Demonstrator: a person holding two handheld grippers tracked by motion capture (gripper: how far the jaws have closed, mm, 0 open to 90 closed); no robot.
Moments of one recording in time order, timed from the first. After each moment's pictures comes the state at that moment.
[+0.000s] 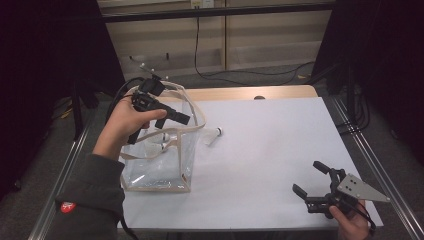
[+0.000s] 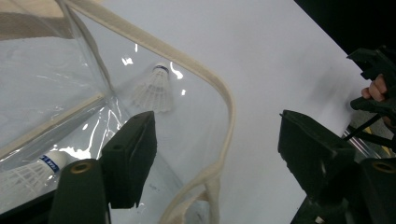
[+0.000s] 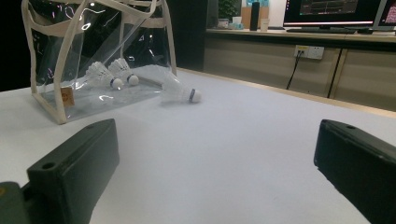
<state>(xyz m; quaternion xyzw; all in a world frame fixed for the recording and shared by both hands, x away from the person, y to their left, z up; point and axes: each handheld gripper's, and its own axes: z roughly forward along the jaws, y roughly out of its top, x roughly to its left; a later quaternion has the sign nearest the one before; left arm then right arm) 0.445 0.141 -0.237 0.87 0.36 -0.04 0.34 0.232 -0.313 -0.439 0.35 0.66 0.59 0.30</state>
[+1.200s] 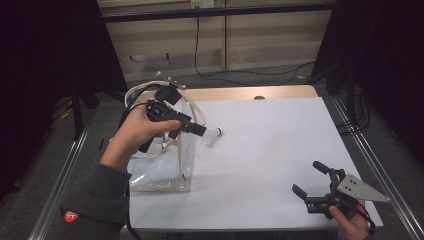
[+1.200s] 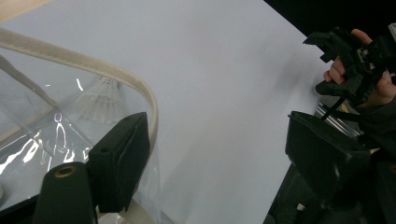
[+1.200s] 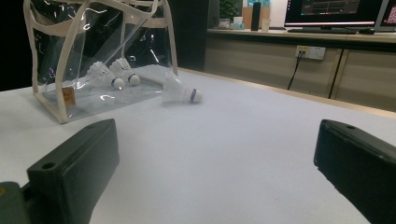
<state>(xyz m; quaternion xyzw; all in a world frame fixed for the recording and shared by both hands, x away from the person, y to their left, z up) 0.419 0.108 -0.239 0.88 0.30 -0.06 0.35 0.232 -0.312 -0.438 0.35 0.66 0.59 0.29</state>
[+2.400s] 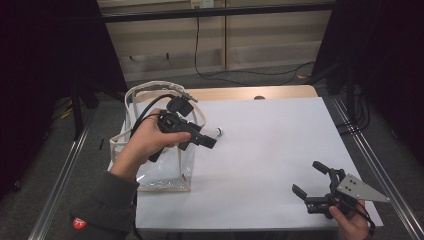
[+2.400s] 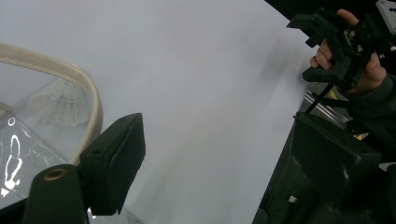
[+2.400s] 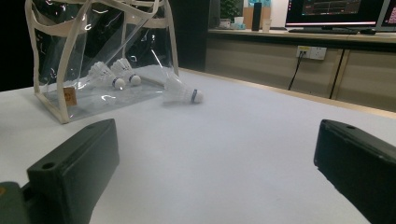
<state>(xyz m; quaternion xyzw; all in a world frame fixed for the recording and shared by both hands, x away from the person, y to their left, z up) 0.403 0.088 -0.258 0.89 0.28 -0.08 0.35 0.232 -0.312 -0.438 0.35 0.66 0.60 0.29</state>
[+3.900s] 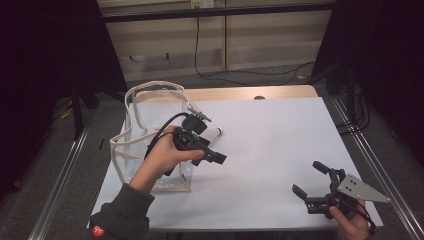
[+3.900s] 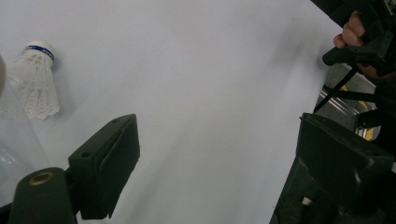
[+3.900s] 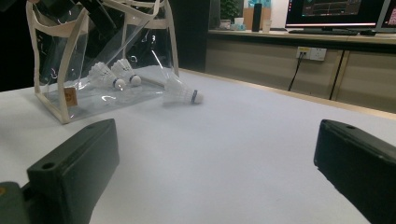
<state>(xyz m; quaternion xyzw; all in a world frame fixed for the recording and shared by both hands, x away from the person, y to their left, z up) 0.391 0.064 -0.308 0.90 0.28 -0.08 0.34 0.231 -0.312 -0.438 0.35 0.66 0.59 0.29</state>
